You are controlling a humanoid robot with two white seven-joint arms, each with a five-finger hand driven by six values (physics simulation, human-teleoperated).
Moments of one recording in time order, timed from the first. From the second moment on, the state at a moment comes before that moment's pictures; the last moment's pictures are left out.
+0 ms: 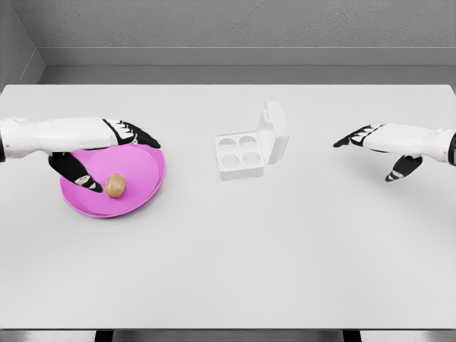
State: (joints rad) left arm -0.83 1.09 -0.92 -1.69 0.16 -0.42 -0.58; right arm -0.64 -0.92 0.66 -1.38 0.28 -0.47 0.61
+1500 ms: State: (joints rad) left arm -0.77 0.94 -0.93 -1.46 -0.17 -0.40 -0.60; right arm -0.81 -0.76 0.78 -1.20 0.28 -0.49 0.61
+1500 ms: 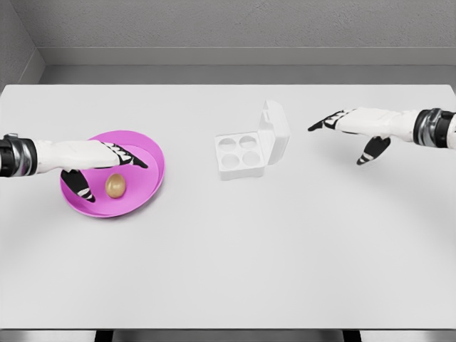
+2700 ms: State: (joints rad) left arm -0.75 0.90 -0.93 -1.42 -0.18 -0.40 -0.60; right arm -0.84 -0.76 0.88 -1.18 0.28 -0.49 0.61
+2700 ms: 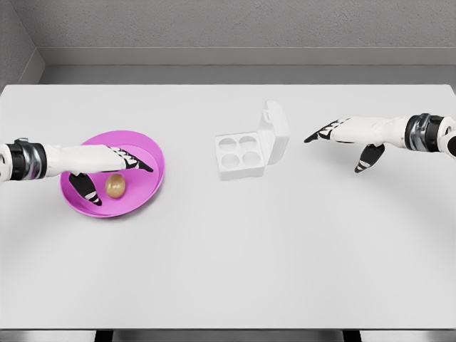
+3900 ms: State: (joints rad) left arm -0.72 0.90 -0.93 -1.42 -0.17 -0.40 -0.58; right arm -0.86 -0.76 0.89 -1.19 0.28 -0.49 0.61
